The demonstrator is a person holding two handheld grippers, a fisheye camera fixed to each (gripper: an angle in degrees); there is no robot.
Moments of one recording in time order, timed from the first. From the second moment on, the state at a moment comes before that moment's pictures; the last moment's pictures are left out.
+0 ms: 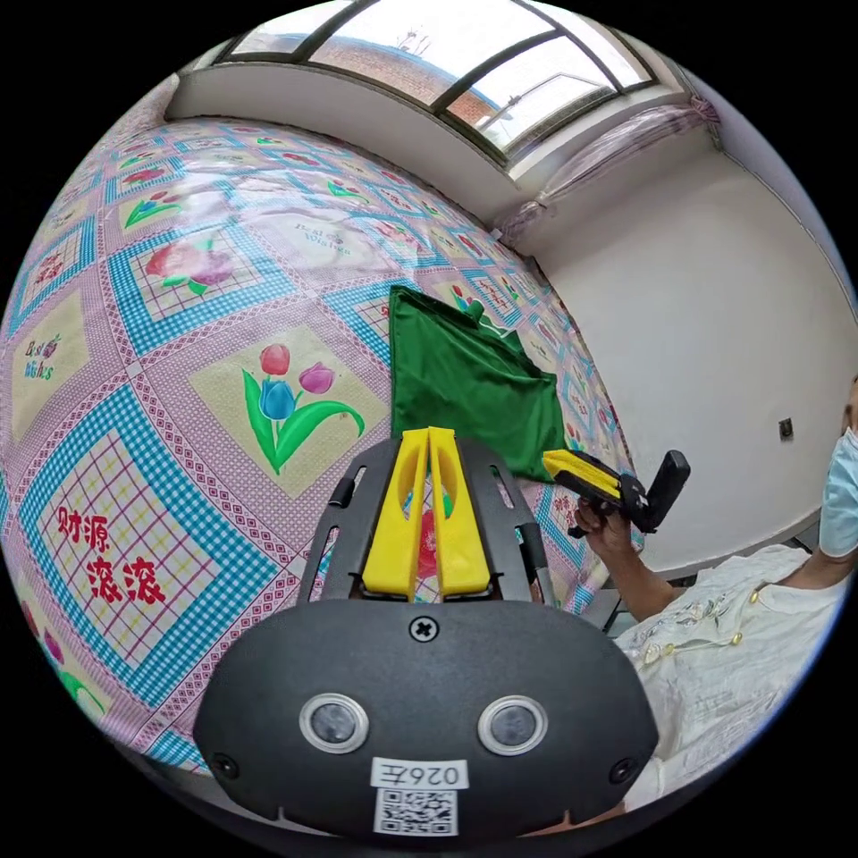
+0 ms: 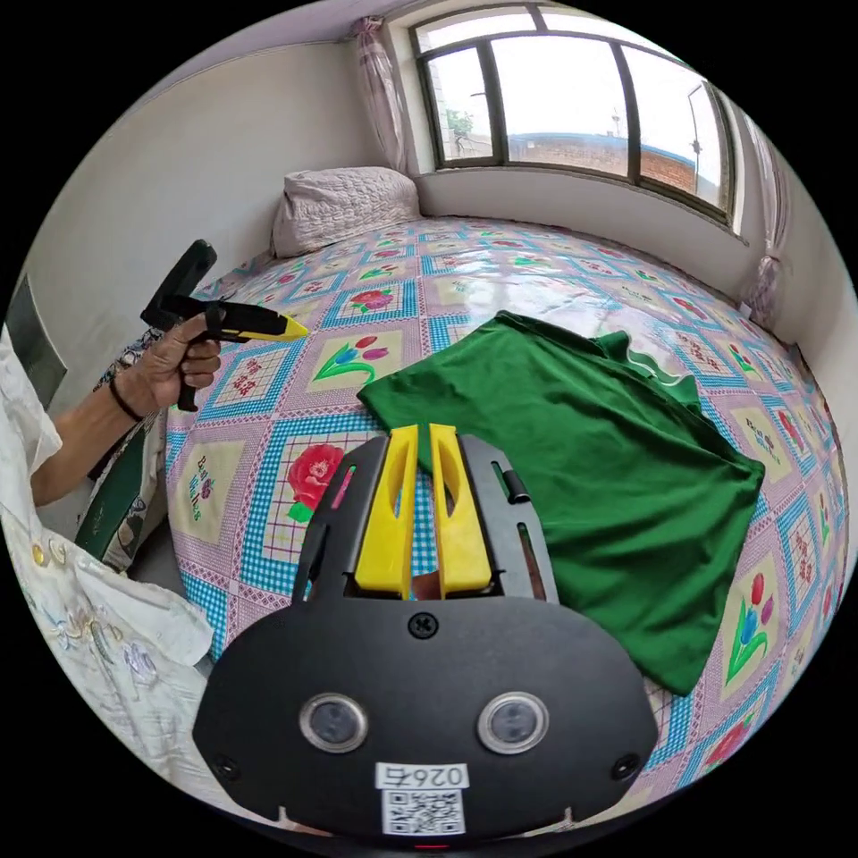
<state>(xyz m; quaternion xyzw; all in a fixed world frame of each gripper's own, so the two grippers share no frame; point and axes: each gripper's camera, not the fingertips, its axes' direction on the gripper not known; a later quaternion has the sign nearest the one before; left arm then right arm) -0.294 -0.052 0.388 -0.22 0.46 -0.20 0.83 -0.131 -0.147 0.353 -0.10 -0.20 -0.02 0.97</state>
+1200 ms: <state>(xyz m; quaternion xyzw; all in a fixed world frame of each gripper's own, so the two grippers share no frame) -0.414 0.084 0.291 -0.22 0.44 -0.25 0.83 -0.479 -0.105 0.493 -0.14 0.04 -0.28 0.95</state>
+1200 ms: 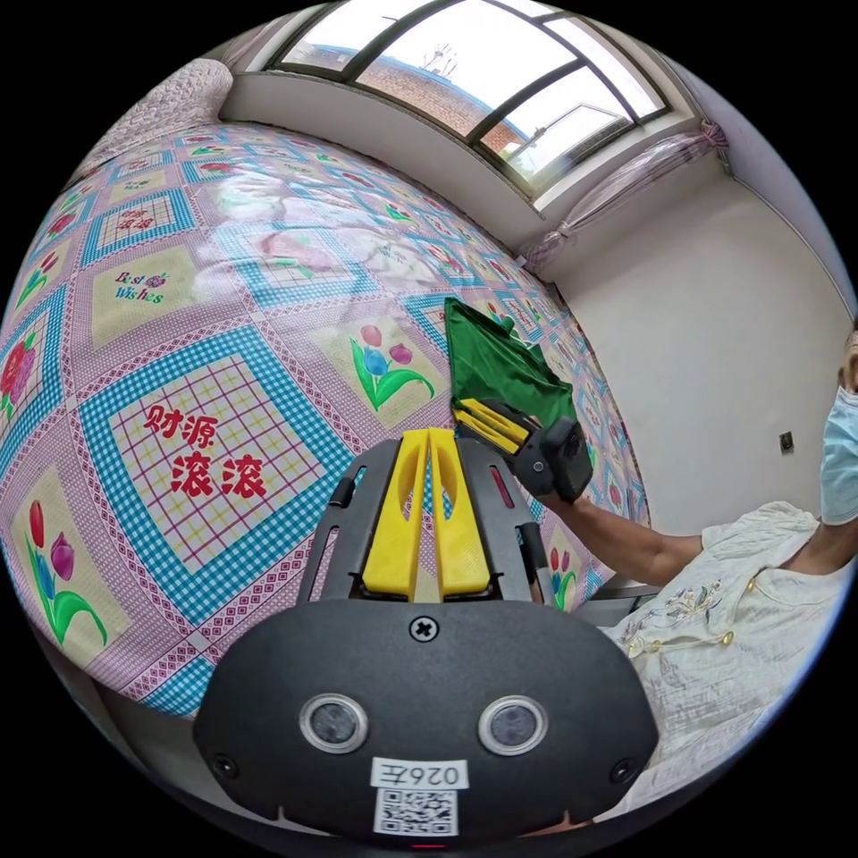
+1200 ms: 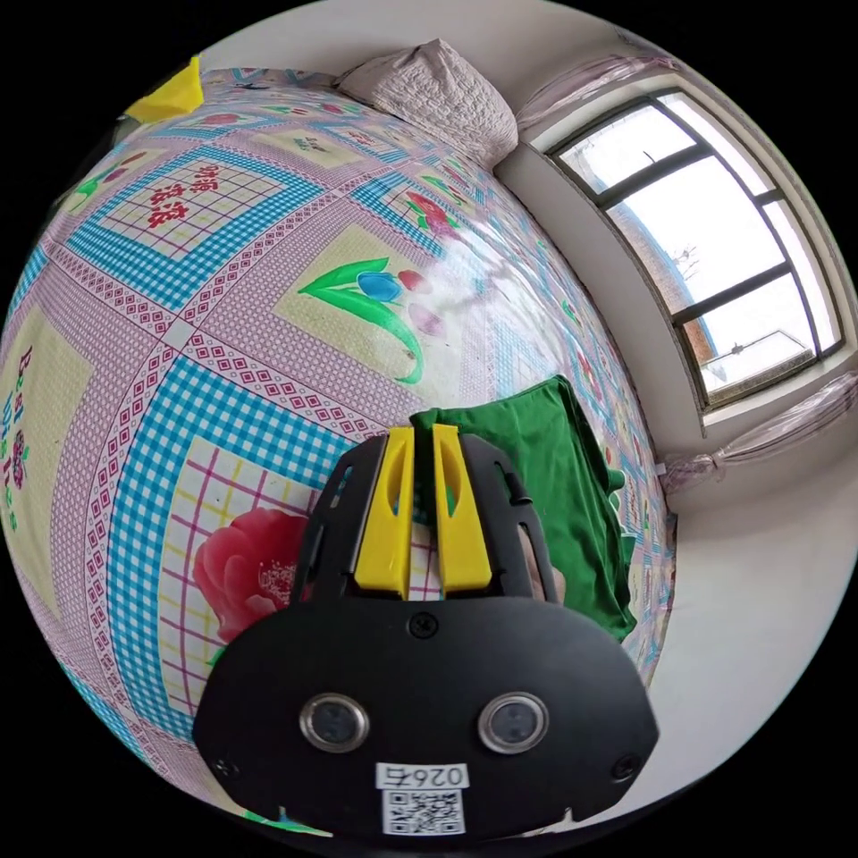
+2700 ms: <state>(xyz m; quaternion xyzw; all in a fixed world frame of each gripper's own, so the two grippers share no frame) -0.175 -0.077 0.439 -0.34 0.44 0.17 0.81 -0.268 0.078 0.221 -0.21 -0.16 -0.17 0.95</state>
